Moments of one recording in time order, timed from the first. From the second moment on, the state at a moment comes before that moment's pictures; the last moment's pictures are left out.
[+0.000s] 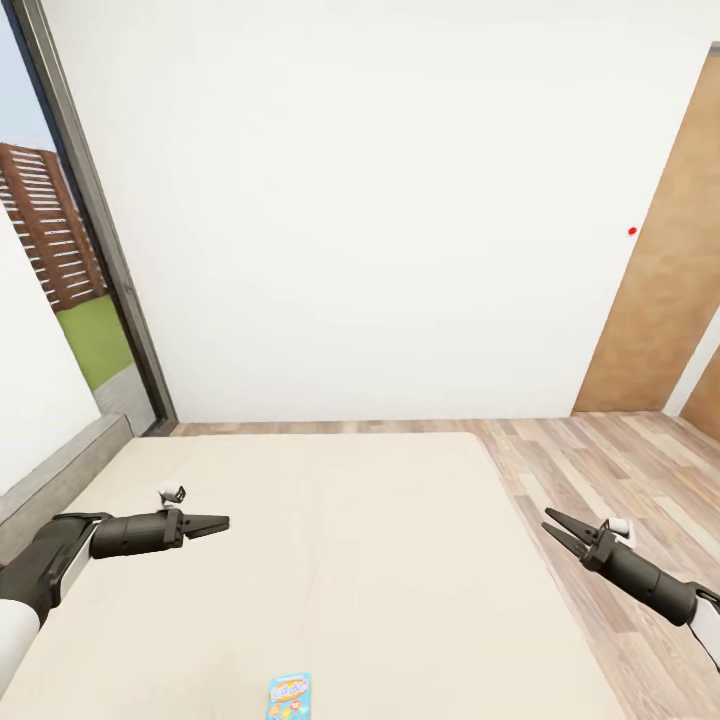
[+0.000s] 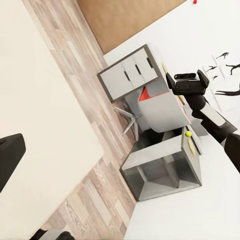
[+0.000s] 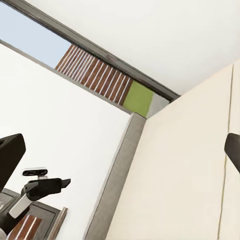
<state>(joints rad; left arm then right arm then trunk) -0.72 0.40 0.04 -0.62 0.09 0.71 -1.57 -0.41 -0.46 -0.17 -0.78 -0.80 0.61 1.18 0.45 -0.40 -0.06</state>
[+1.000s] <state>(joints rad) -0.72 0.40 0.04 -0.62 0.09 0.71 -1.57 -0.41 -0.46 -0.17 -0.77 -0.80 0.61 1.18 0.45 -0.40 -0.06</state>
